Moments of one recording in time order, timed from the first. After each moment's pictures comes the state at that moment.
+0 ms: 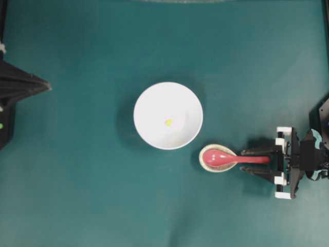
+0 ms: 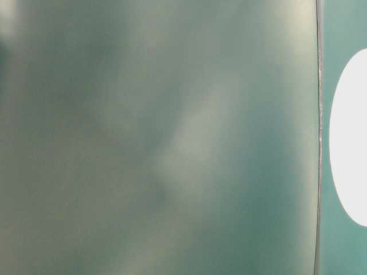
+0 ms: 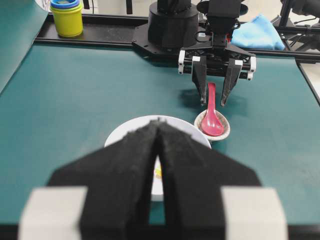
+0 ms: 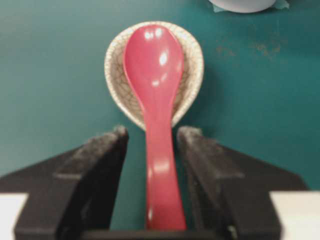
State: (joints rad) left arm 0.04 -1.09 1.15 0.02 -0.03 -0.03; right arm 0.84 0.27 1.29 0.96 -1.26 0.06
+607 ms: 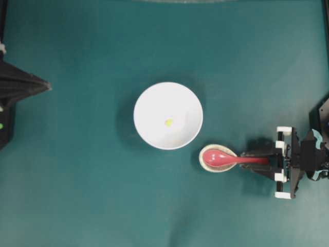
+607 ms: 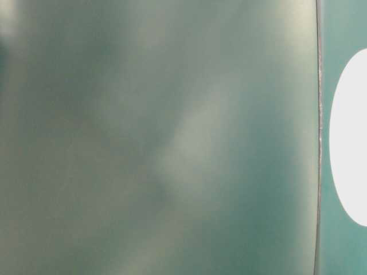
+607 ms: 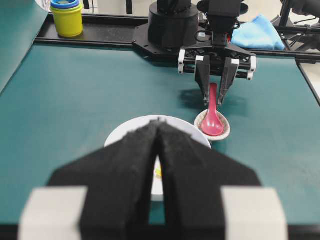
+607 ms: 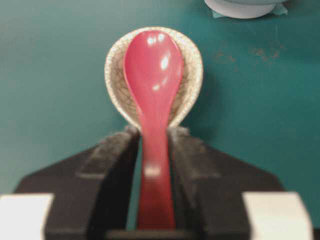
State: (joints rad) left arm 0.04 -1.09 1.15 0.02 -0.03 -0.03; right arm 0.84 0.27 1.29 0.96 -1.27 0.06
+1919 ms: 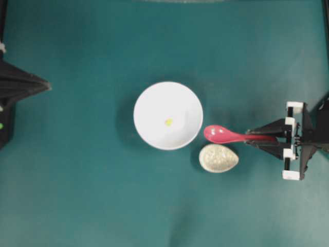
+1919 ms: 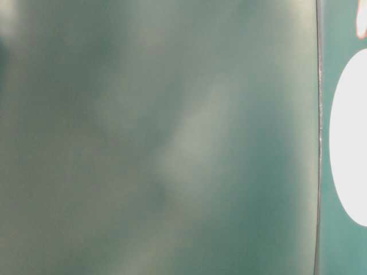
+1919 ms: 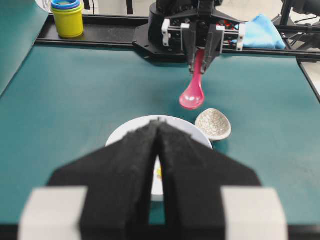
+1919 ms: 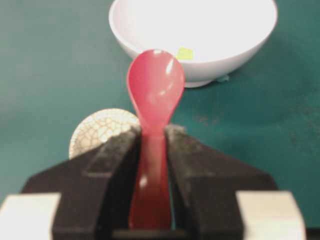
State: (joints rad) left arm 0.04 -1.09 1.15 0.02 -0.03 -0.02; right arm 0.62 -0.27 1.35 0.96 -1.01 -0.31
